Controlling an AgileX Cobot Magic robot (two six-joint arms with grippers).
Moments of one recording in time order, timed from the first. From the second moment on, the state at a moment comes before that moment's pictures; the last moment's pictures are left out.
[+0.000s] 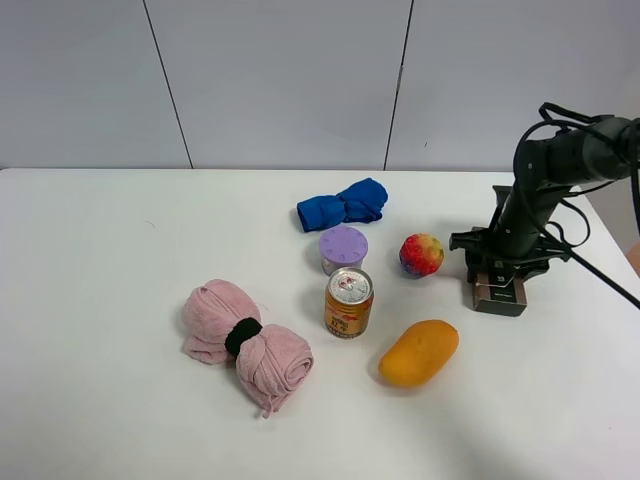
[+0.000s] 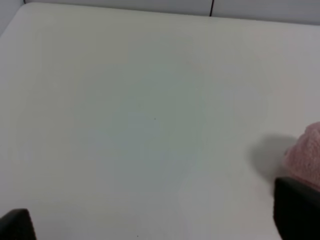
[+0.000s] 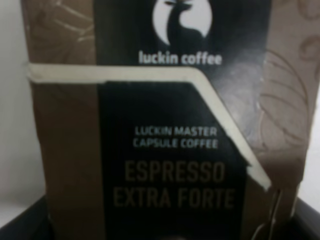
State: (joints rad) left arm 0.12 -0.01 -0.51 0.04 1.06 -0.08; right arm 0.07 2.07 -1.23 -0.11 0.73 0.35
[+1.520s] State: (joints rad) left arm 0.12 -0.01 -0.51 0.04 1.06 -0.08; right arm 0.72 2.38 -2.37 0.11 1.21 -0.01
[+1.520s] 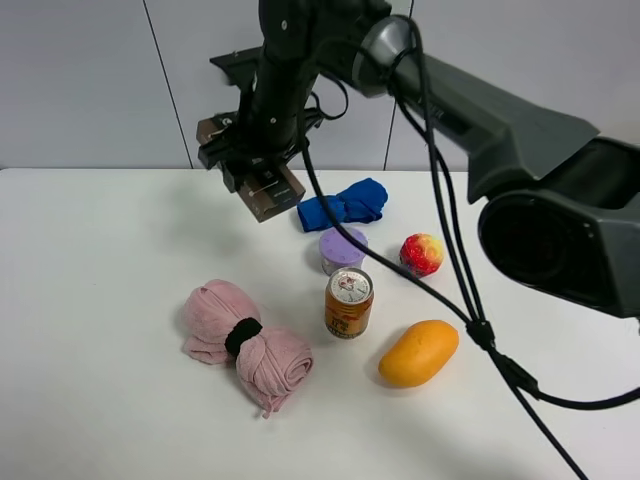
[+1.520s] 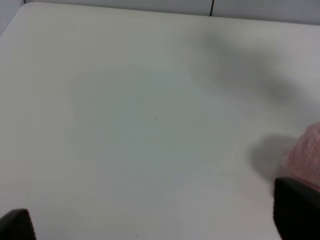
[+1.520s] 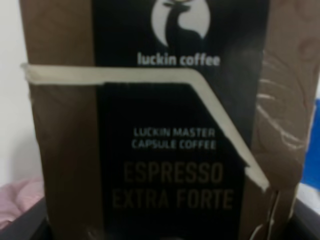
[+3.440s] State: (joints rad) left arm 0.12 -0.01 -0.51 0.04 1.06 -0.08; right arm 0.72 2.58 -2.38 0.12 1.11 -0.05
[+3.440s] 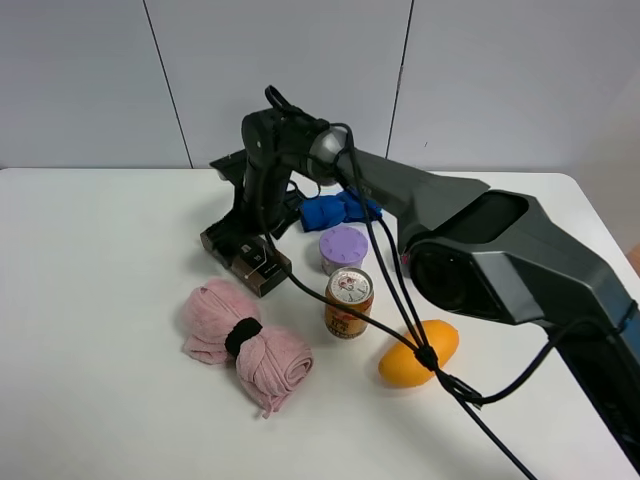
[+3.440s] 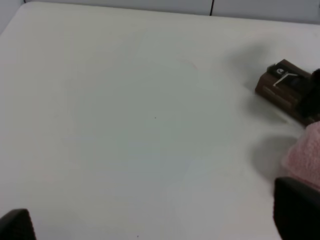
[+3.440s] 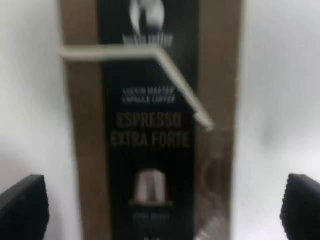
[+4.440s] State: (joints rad) left arm 0.12 -0.01 -0.51 0.04 1.06 -0.08; right arm 0.72 1.53 -2.38 -0.24 1.22 0.01
